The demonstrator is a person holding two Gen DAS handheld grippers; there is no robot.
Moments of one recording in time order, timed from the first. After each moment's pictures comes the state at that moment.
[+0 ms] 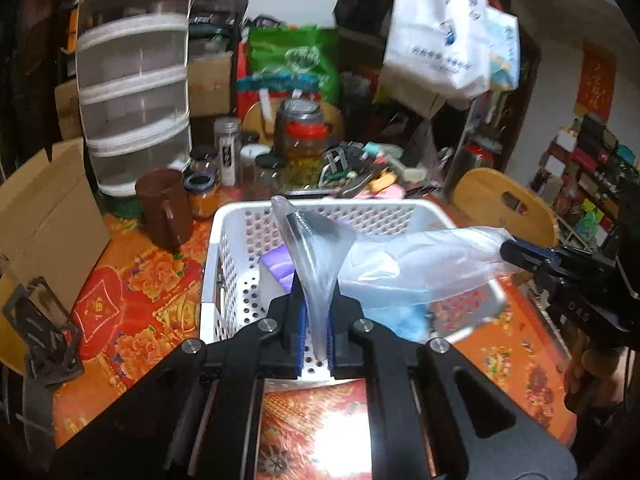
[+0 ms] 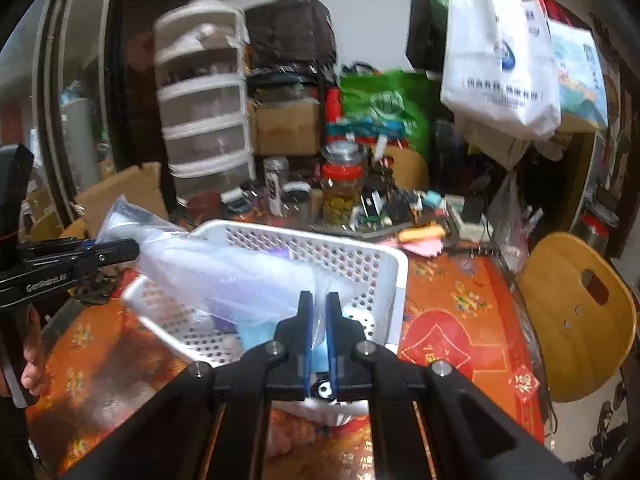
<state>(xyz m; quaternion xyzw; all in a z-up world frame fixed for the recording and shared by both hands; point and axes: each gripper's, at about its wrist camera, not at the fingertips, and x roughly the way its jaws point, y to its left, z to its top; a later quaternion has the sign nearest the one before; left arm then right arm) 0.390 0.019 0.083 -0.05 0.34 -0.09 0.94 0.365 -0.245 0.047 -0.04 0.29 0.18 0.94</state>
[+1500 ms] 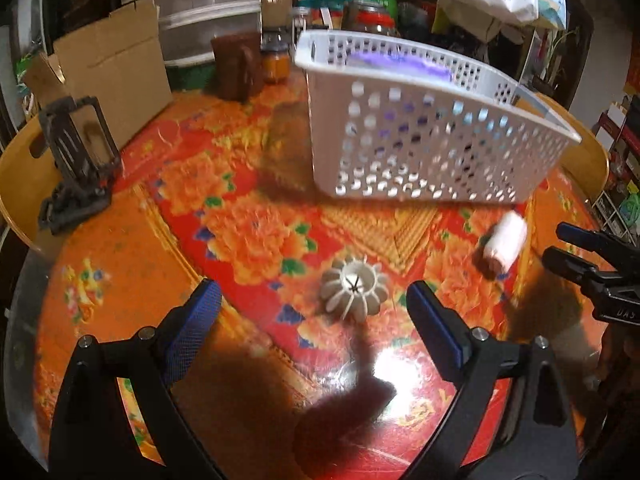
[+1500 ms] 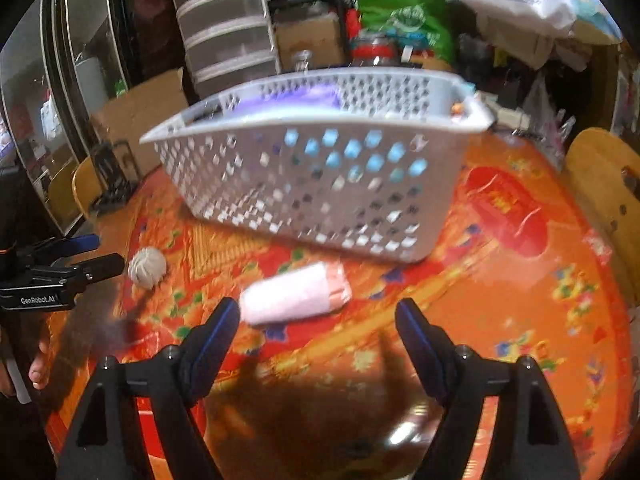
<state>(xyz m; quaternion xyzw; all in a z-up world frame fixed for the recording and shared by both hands) 0.270 0.061 -0.079 -0.04 0.43 0.00 0.90 0.290 -0.235 -0.094 -0.02 0.39 0.23 0.89</state>
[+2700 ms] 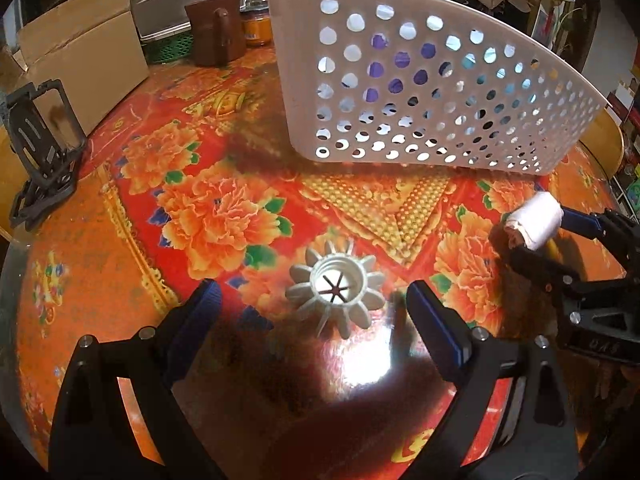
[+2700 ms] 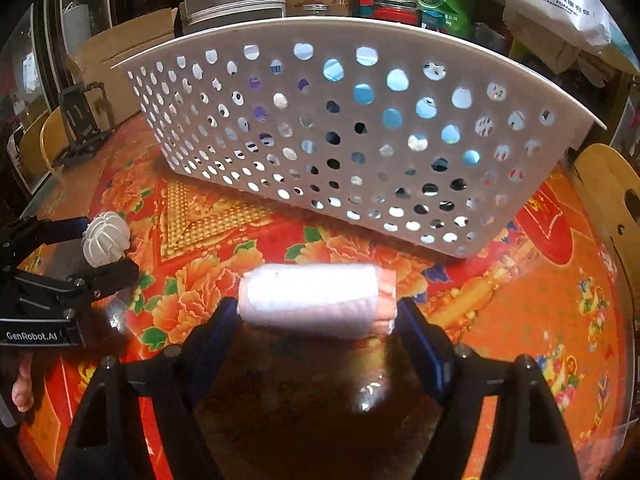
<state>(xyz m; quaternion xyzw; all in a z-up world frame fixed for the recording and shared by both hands) 0.308 0.038 -0.116 -0.02 0.48 0.00 0.88 0.316 -0.175 -0.125 -0.10 0.43 0.18 0.88</state>
